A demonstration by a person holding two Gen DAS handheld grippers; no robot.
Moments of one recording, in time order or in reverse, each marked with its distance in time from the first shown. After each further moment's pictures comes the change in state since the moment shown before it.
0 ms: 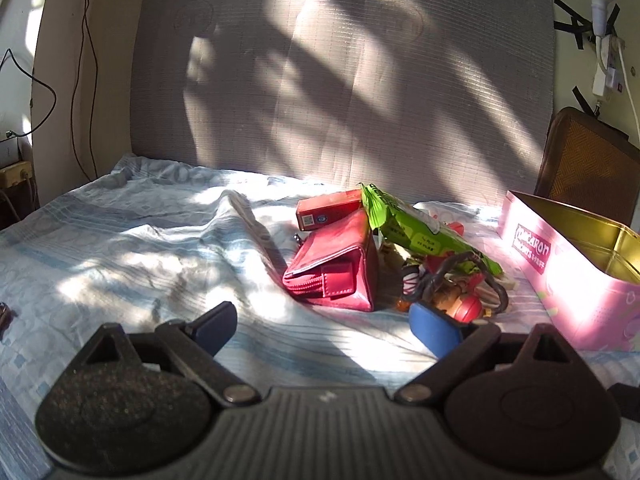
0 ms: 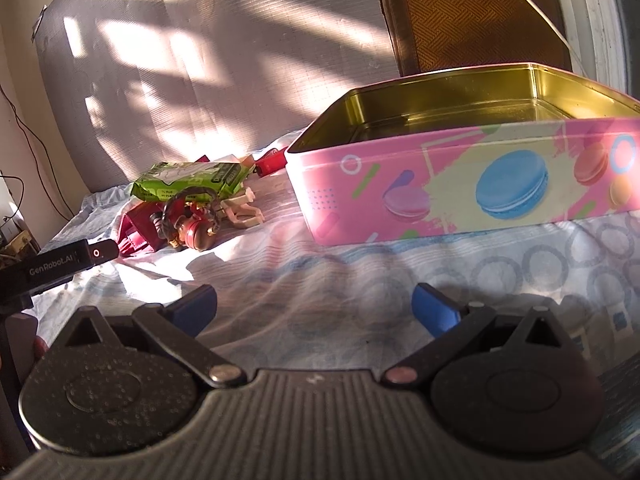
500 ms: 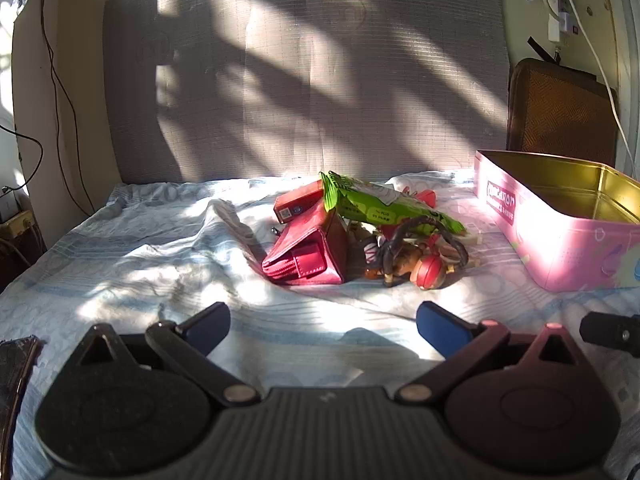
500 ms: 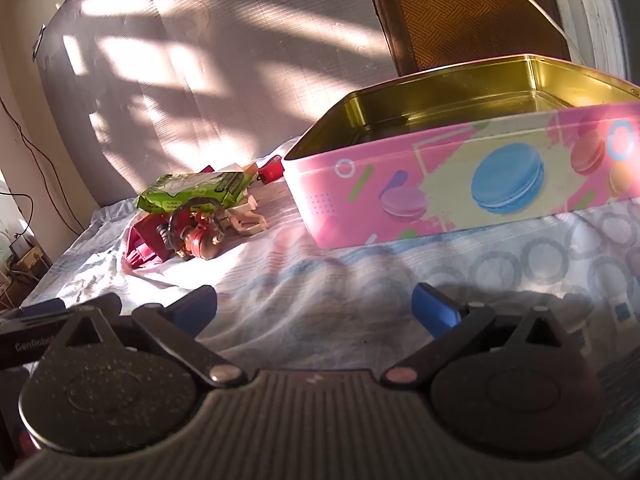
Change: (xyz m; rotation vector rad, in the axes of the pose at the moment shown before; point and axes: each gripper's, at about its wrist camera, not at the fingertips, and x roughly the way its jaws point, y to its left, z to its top) left arm -0.023 -0.036 0.006 0.163 0.047 0.026; right arm -0.004 -0.009 0.002 0.051 -0.010 0.039
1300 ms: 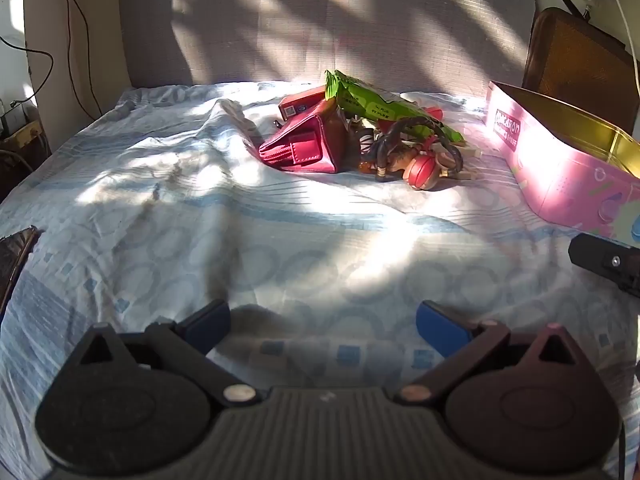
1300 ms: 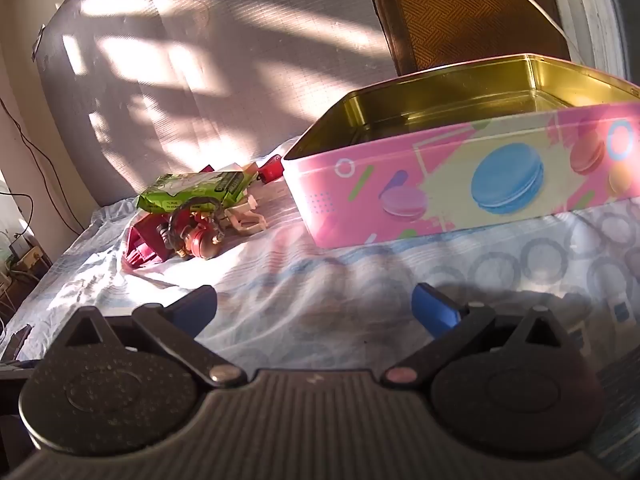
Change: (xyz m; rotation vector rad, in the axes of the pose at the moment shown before) left arm -0.013 -0.010 -0.040 -0.074 0.258 0.022; right arm -0.001 -0.002 -0.001 0.003 0.001 0.007
